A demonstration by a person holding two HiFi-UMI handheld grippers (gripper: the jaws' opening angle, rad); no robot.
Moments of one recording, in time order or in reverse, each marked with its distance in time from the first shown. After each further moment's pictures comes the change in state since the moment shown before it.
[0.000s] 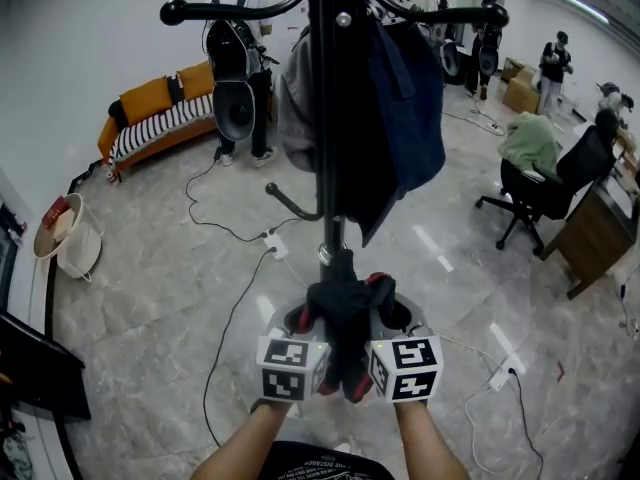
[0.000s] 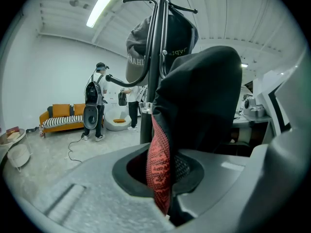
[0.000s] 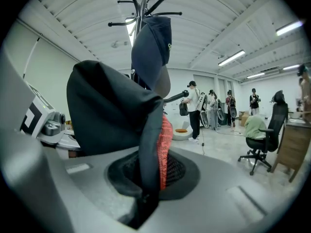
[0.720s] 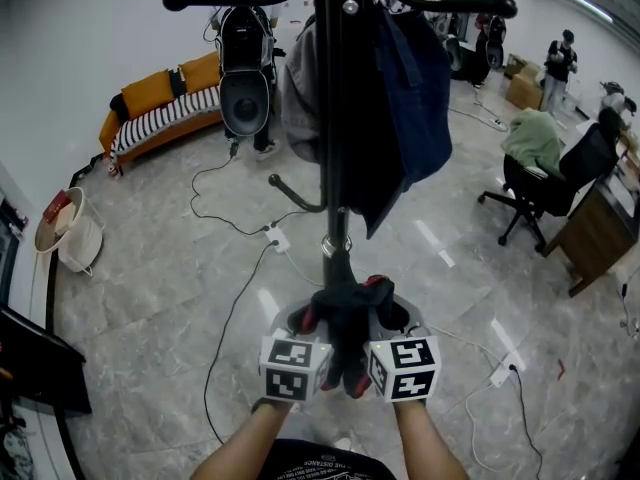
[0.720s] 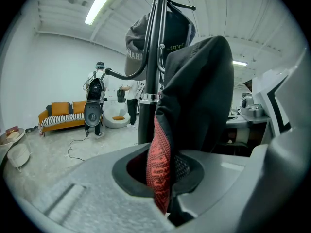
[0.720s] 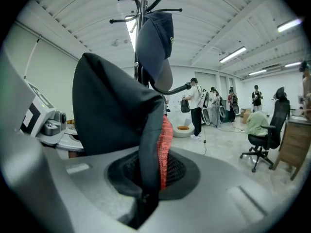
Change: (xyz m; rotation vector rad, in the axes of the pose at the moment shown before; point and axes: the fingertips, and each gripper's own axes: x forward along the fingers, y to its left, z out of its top) left arm -0.002 -0.004 -0.020 0.007 0.033 -0.012; right arm 0.001 0.008 -0.020 0.009 0.027 0.022
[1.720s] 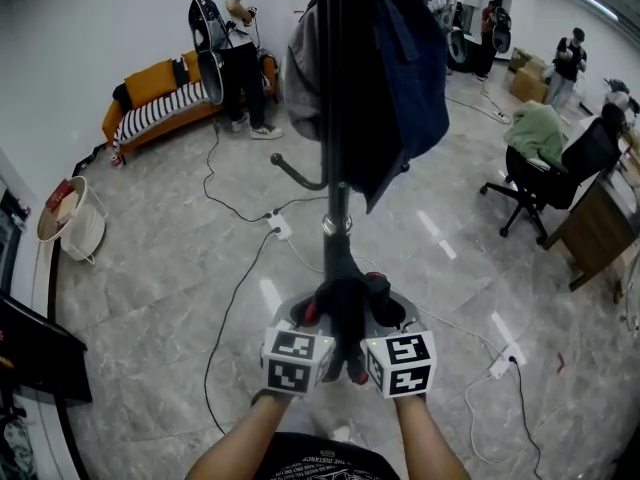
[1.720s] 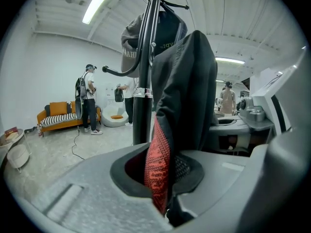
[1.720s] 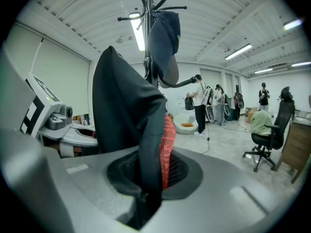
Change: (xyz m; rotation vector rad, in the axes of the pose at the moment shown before) left arm -0.010 -0.015 -0.018 0.011 0.017 -0.020; right arm -0.014 0.018 -0.025 -0.030 0.045 0.050
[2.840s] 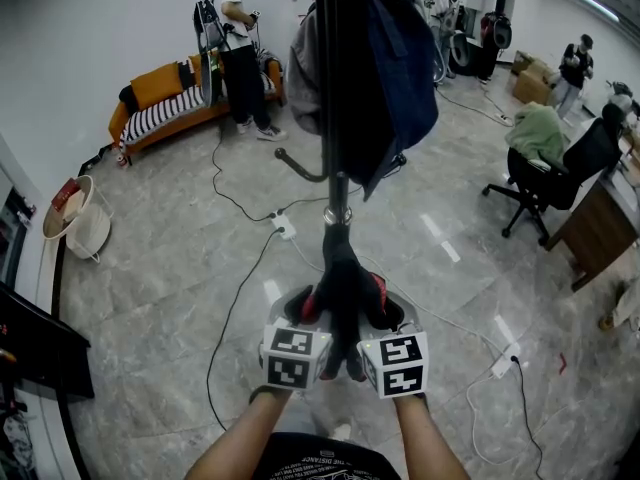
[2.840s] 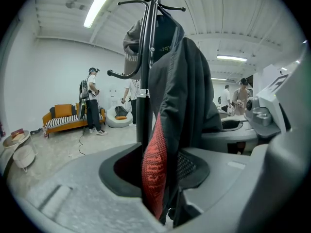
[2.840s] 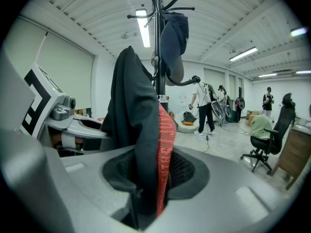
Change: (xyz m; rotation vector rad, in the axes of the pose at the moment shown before) left arm -0.019 -0.003 -0.009 0.009 -0.005 0.052; right arm -0.021 0.014 -0.015 -0.056 0.034 0.005
